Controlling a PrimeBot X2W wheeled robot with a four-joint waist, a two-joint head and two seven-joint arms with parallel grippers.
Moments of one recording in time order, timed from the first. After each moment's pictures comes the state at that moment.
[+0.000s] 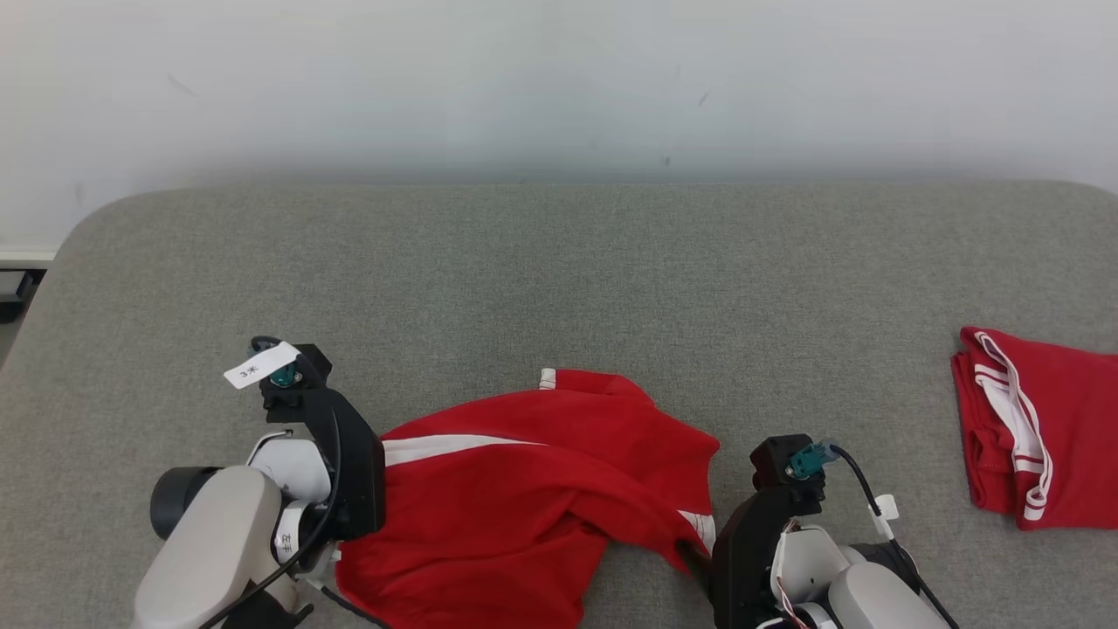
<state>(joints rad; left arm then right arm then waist) -0.58 0.15 -0.40 0.64 -0.39 0.05 0.71 -0.23 -0.06 0.35 0.33 0.49 -0.12 0.64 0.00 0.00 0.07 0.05</state>
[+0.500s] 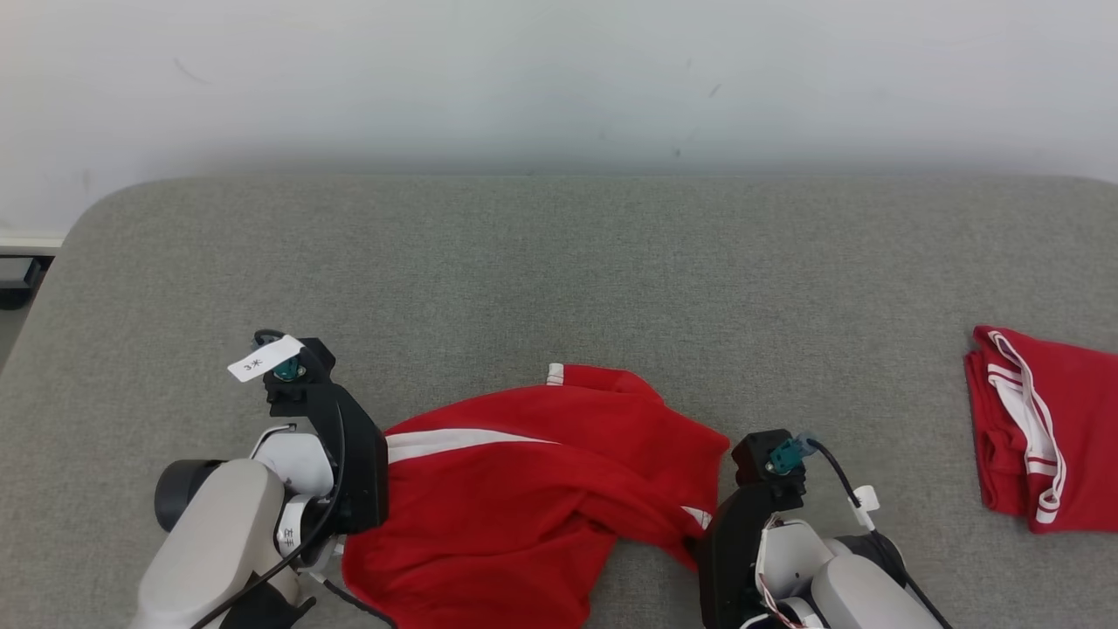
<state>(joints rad) -0.60 0.14 -0.41 0.67 -0.39 0.03 0.69 -0.28 -0.06 0.39 0.38 0.48 -0.12 0.64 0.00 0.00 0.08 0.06</state>
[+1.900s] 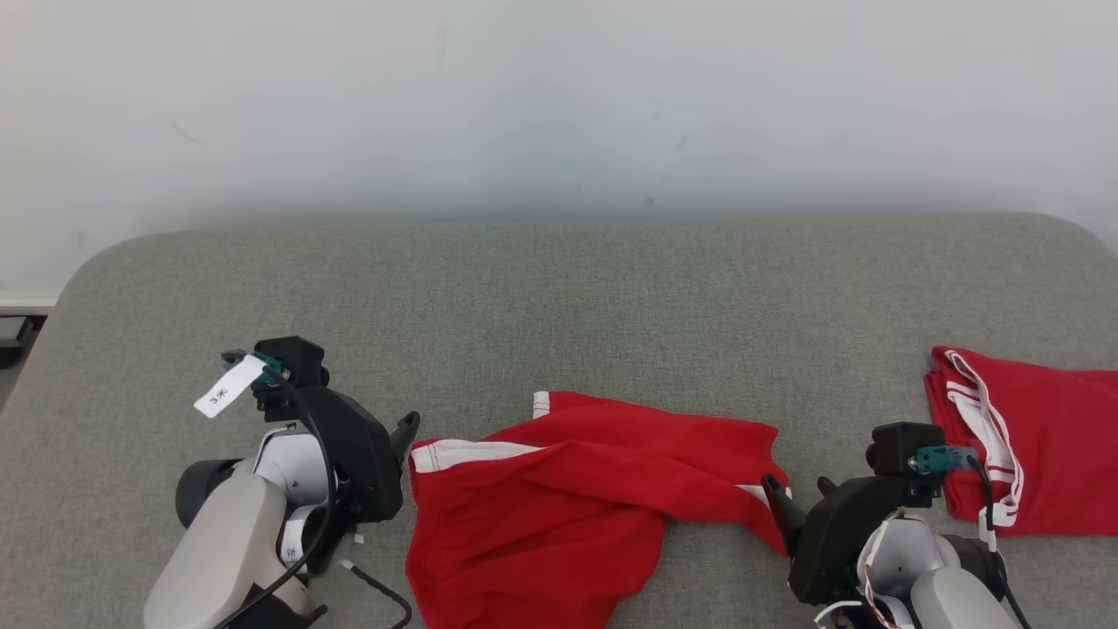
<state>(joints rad) -0.56 0.10 -0.35 0.64 -0.47 -0.01 0.48 -0.16 -0.08 0.14 0.25 0.46 -0.12 0.42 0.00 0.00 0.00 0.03</state>
